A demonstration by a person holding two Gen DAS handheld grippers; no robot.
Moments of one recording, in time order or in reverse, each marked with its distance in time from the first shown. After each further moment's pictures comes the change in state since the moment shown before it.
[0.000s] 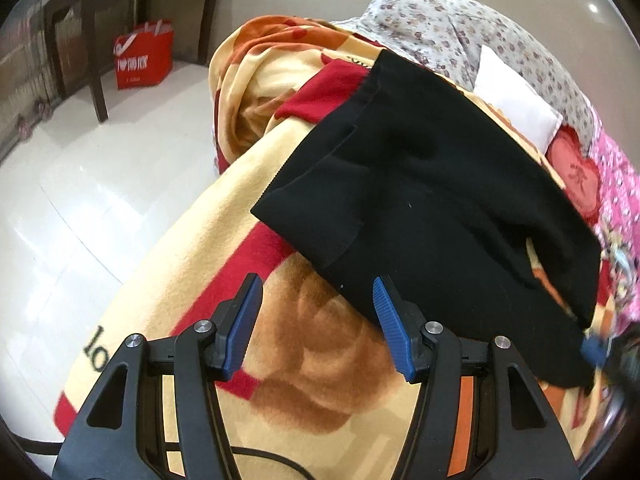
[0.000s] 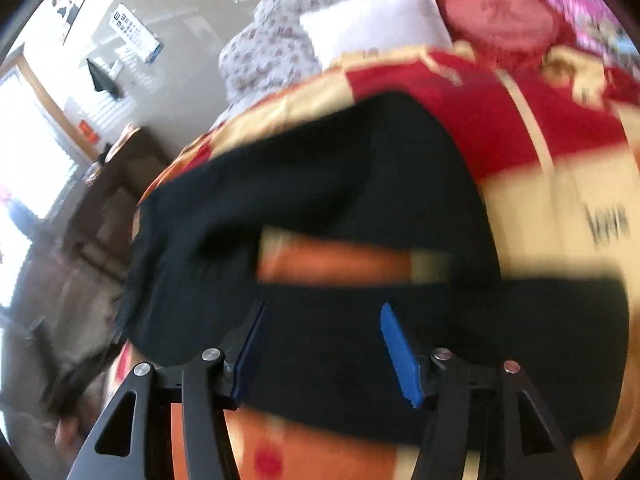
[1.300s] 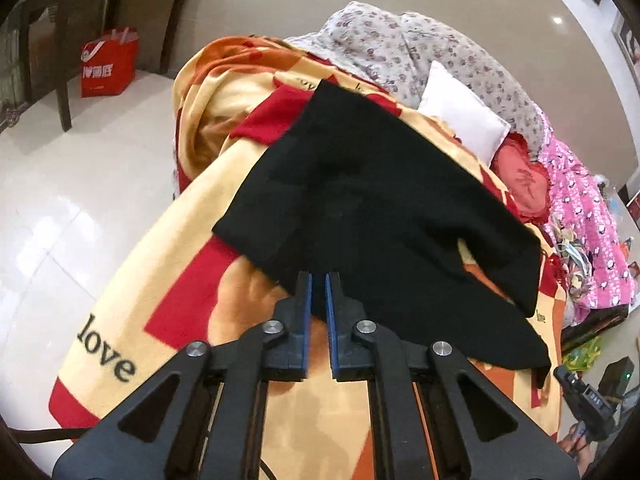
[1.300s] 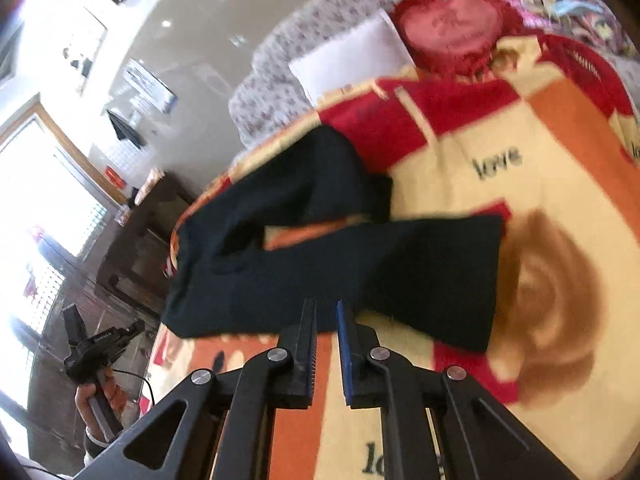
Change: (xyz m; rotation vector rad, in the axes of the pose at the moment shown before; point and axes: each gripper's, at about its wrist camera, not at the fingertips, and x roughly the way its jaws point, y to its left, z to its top) left arm -0.046 -0.011 -0.005 0.038 -0.036 -0.162; right arm -0.094 -0.054 -0.063 0.090 -0.138 0.091
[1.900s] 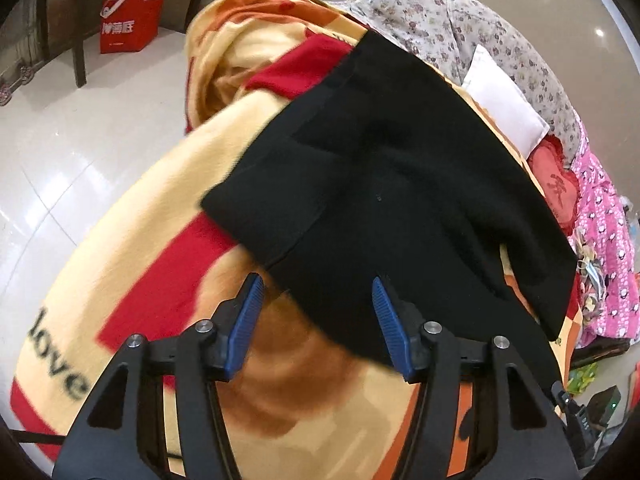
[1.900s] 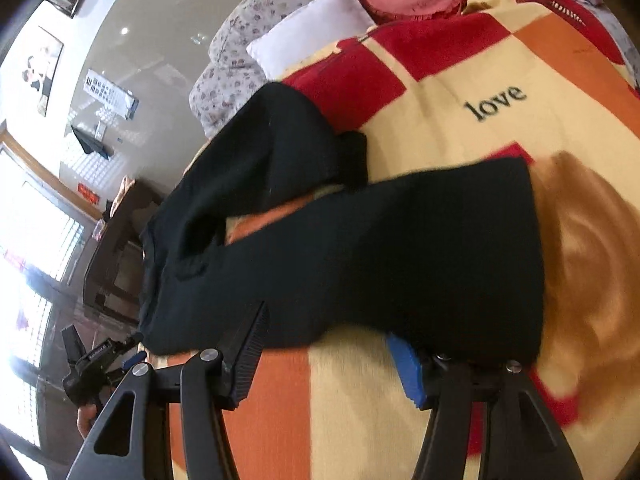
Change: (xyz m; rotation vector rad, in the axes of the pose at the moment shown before) left arm 0.063 0.005 0.006 -0.104 0.110 0.056; right arm 0.054 -0.023 0.001 0.124 0.018 -0.056
